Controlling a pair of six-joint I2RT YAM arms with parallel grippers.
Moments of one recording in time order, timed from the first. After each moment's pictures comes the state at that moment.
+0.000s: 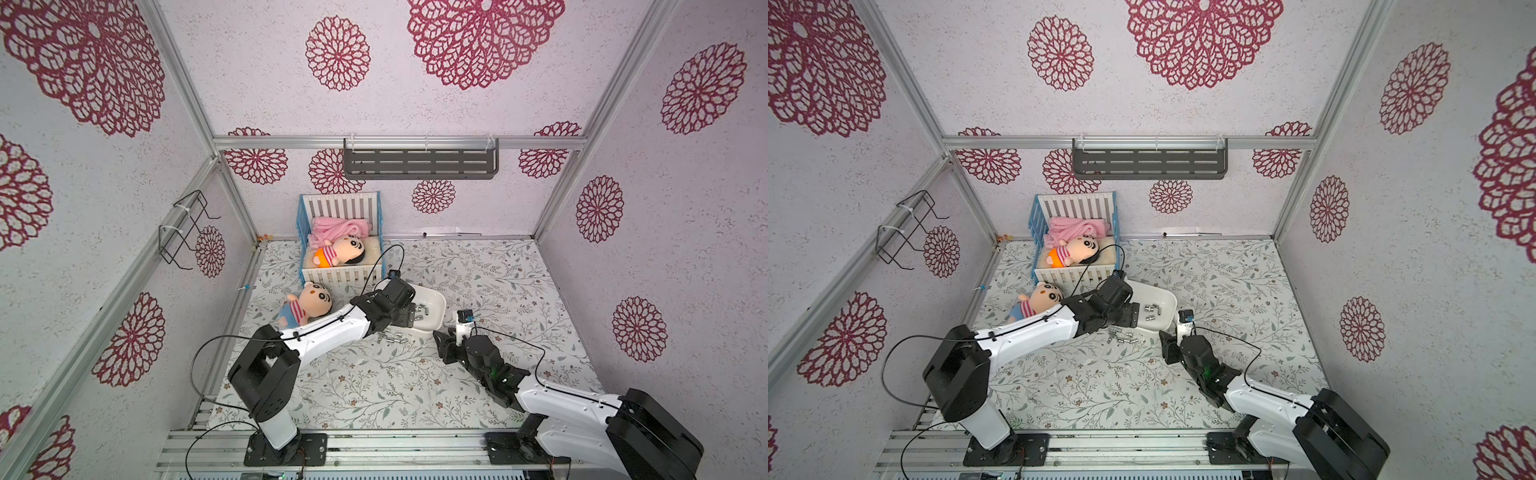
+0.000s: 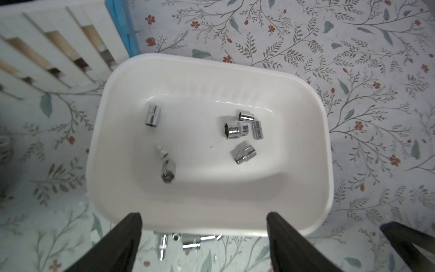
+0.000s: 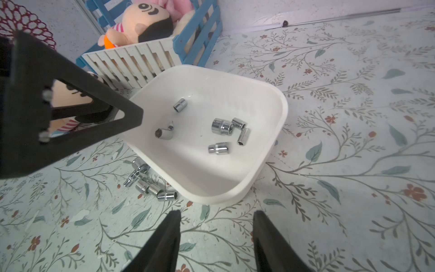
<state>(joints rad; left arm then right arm) -0.79 1.65 1.19 -0.45 -0.26 -0.50 0.73 1.12 0.30 0.40 0.23 0.39</state>
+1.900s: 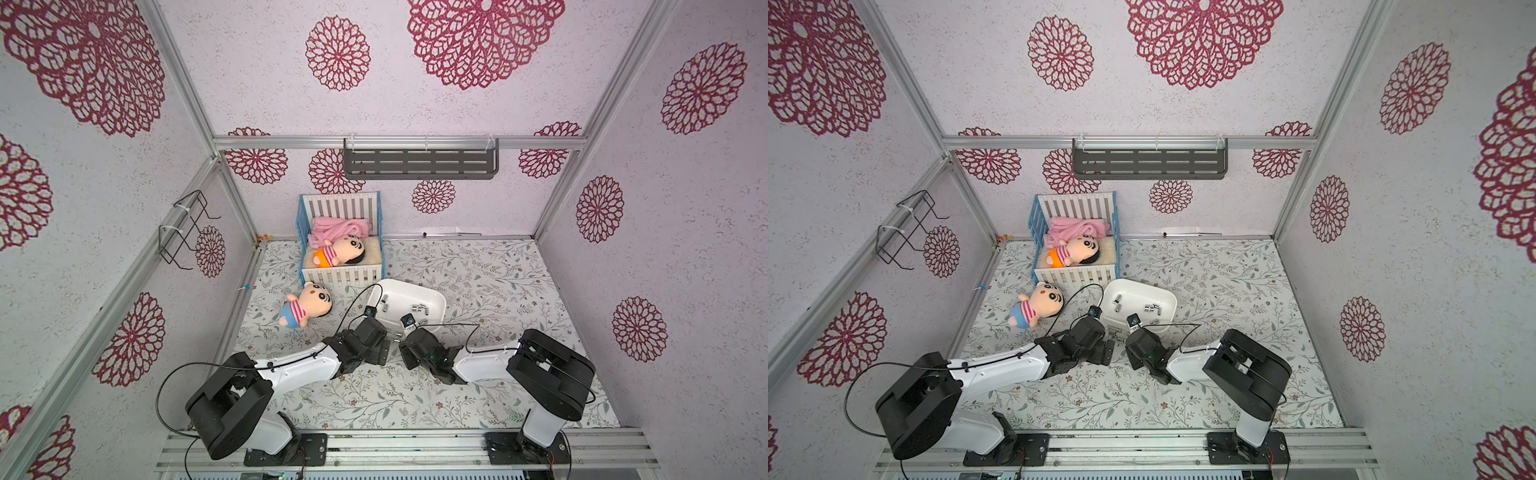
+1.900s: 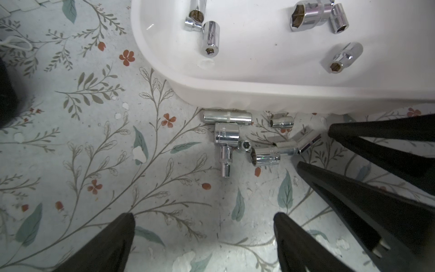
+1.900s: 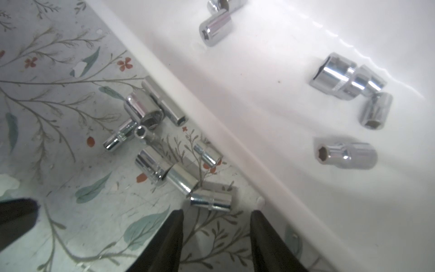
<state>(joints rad) -0.79 1.45 0.69 -0.23 -0.31 -0.44 0.91 1.74 0.72 0.21 0.30 0.32</state>
